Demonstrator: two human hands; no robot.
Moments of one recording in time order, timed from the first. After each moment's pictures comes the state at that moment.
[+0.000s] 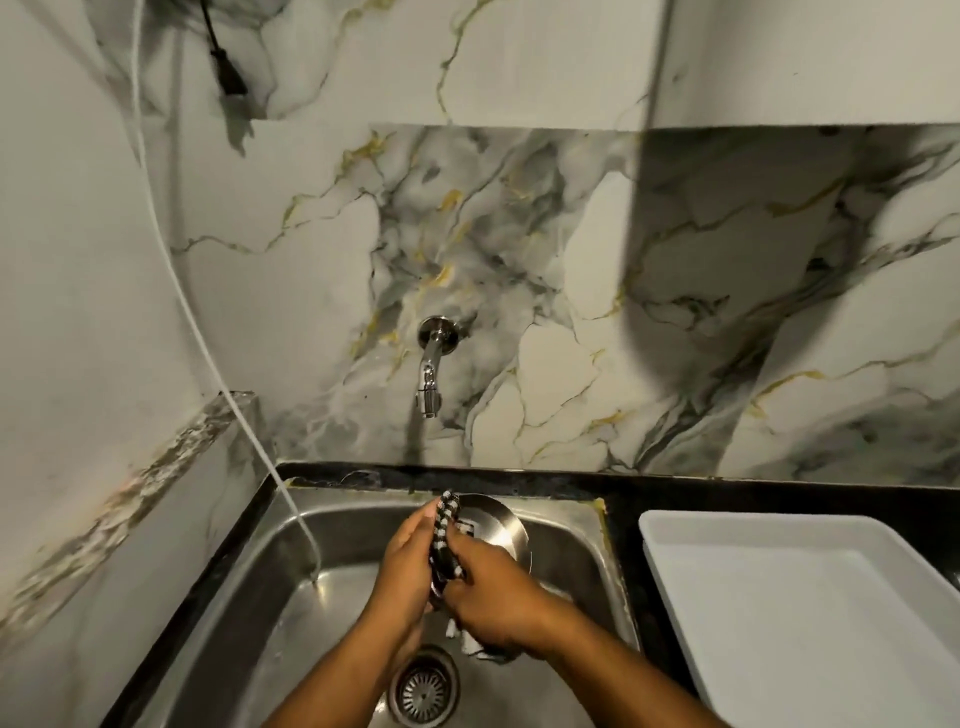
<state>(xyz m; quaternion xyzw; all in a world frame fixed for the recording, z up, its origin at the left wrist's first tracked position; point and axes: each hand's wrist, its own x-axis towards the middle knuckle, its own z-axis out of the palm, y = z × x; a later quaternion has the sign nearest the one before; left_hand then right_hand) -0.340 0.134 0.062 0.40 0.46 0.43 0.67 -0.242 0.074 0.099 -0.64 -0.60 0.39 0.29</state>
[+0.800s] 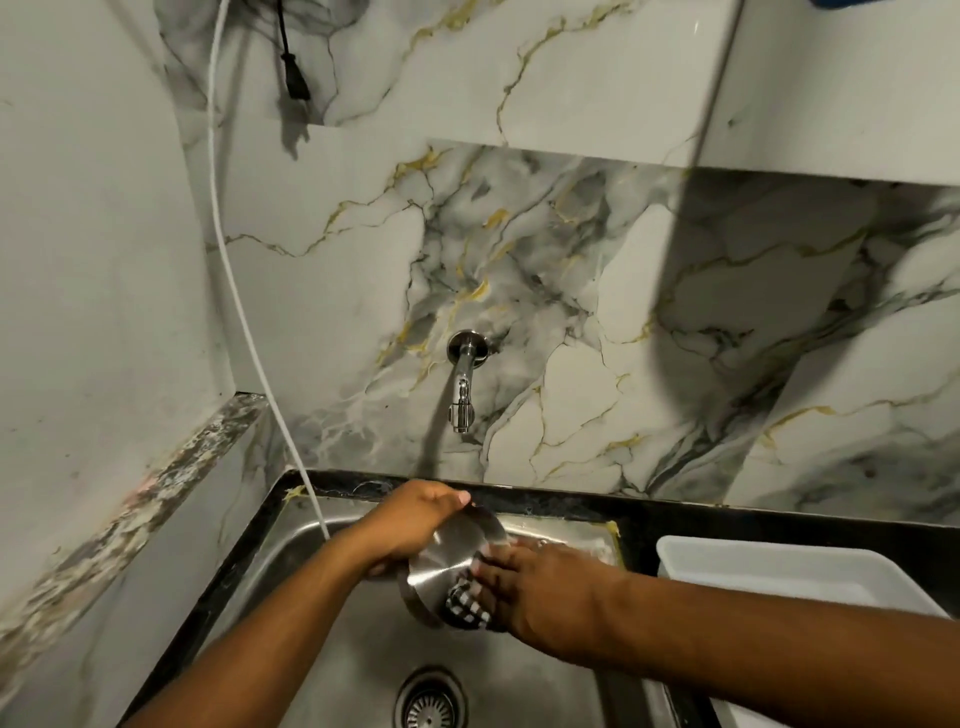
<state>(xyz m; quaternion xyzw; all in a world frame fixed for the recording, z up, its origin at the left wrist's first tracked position) -0.396 0.210 0.112 0.70 0.41 0.20 0.55 -0.239 0.083 0.139 -0.41 -0.87 -0.10 -0.26</state>
